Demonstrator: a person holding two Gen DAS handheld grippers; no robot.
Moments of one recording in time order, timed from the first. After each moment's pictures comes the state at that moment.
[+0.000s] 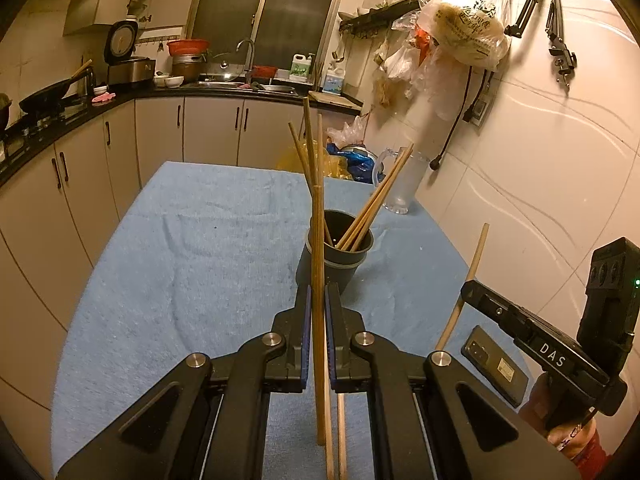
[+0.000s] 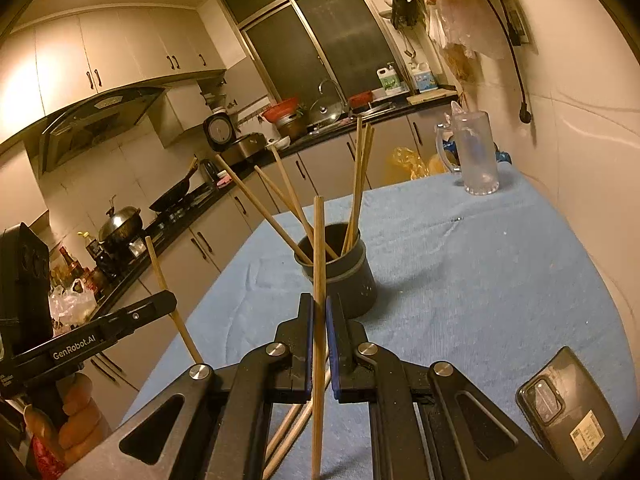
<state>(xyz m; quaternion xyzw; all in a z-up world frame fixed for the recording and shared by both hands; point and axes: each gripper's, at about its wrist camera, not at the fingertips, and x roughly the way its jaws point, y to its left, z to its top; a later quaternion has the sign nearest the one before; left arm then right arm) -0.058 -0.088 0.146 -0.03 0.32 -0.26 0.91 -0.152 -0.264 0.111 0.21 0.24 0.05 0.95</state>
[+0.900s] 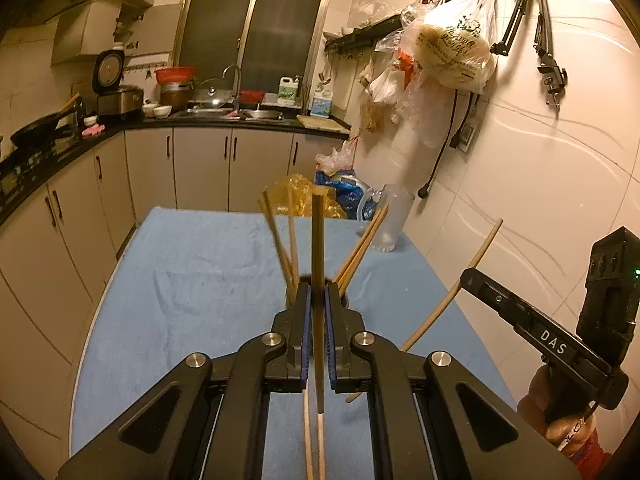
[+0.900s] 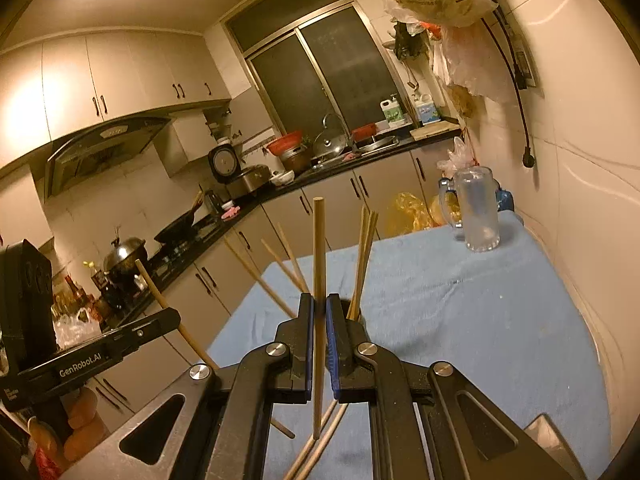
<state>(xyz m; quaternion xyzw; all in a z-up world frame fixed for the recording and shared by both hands) -0.038 -0.121 0.212 -0.01 0.28 -0.28 0.92 -0.132 -0.294 0.174 0.21 0.19 0.04 0.96</state>
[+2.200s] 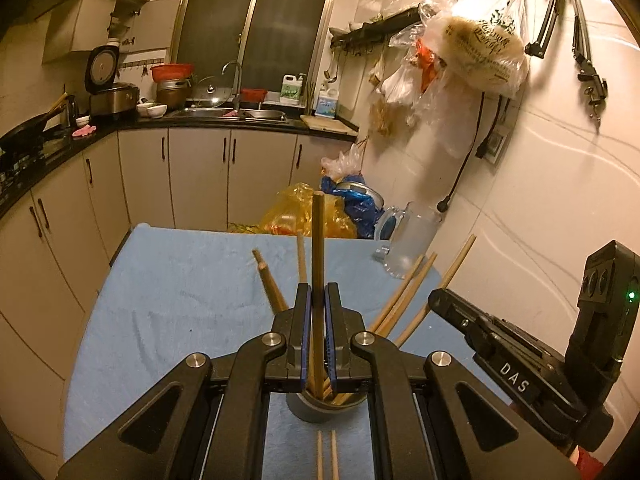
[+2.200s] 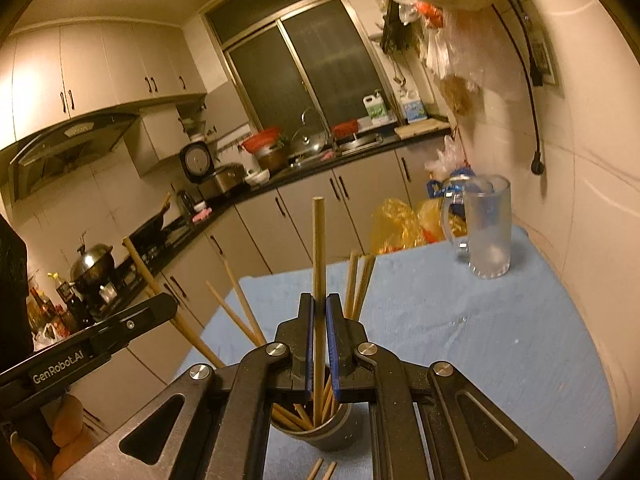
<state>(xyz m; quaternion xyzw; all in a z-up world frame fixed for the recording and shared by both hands) 0.067 -0.160 0.199 -0.02 0.29 -0.27 0.92 -0.022 -0.298 0.159 0.20 0.22 0.00 0.95</state>
